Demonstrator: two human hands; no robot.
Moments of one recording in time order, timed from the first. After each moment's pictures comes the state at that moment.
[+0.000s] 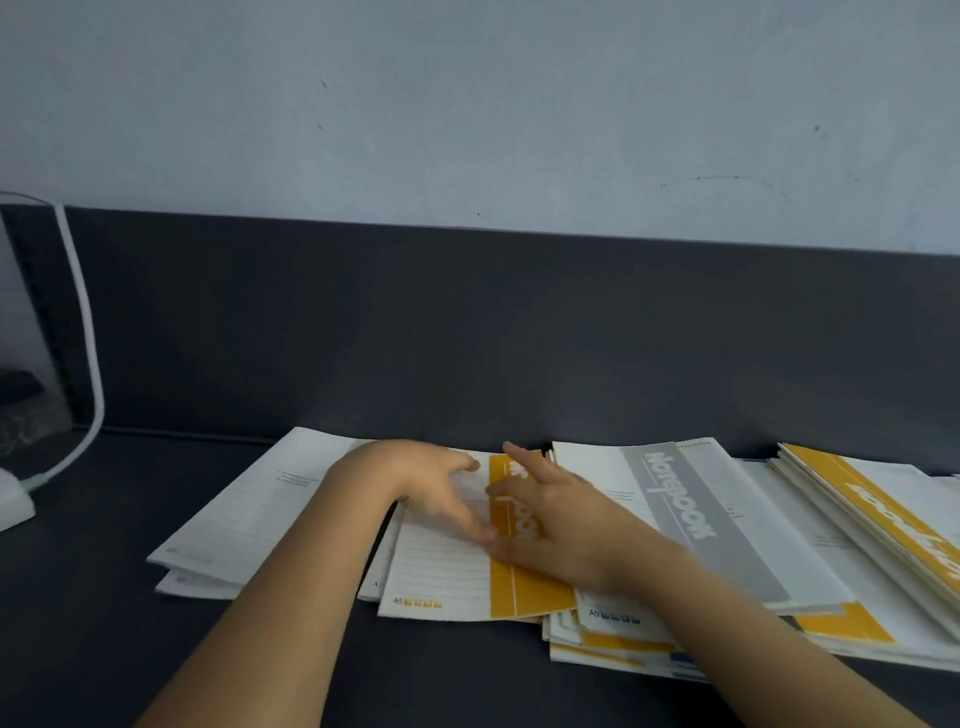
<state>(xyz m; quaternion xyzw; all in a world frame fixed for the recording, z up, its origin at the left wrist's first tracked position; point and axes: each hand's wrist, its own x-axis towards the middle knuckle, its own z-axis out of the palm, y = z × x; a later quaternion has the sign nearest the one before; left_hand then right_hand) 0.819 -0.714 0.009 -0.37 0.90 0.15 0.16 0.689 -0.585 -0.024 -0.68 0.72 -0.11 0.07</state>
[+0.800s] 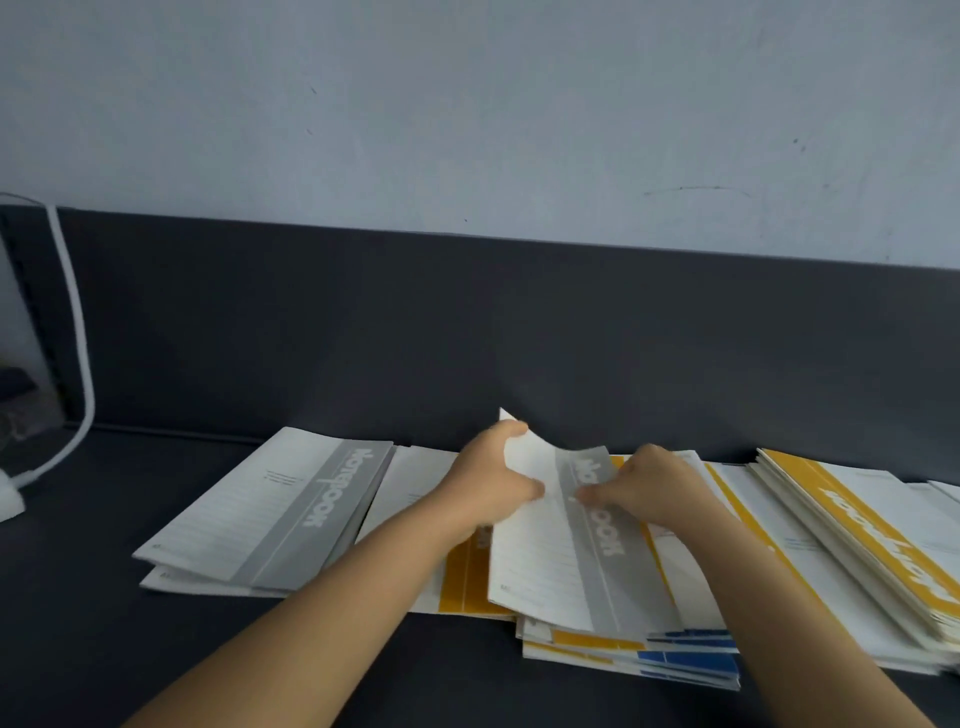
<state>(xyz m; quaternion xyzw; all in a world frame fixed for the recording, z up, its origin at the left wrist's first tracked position) 0.768 -0.665 -0.019 -0.35 0.80 0.43 -0.23 0.621 -0.569 -0.007 -0.38 0.90 -0.22 0.10</state>
